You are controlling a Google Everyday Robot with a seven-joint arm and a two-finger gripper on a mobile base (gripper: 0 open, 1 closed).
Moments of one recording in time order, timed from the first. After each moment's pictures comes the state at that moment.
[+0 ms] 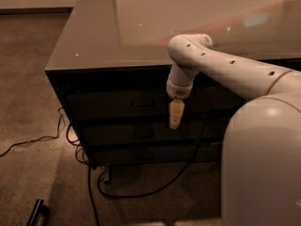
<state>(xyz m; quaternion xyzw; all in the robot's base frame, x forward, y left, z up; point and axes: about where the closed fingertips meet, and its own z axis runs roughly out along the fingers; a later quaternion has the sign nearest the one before) 0.653 -0.102 0.655 -0.69 0.72 0.05 0.05</state>
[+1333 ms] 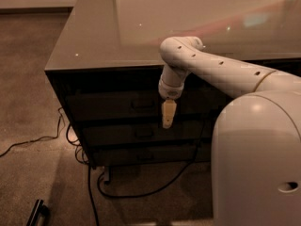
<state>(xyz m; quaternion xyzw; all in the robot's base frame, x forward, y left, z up) 0.666 -0.069 0.644 -0.71 0.70 0.06 0.06</state>
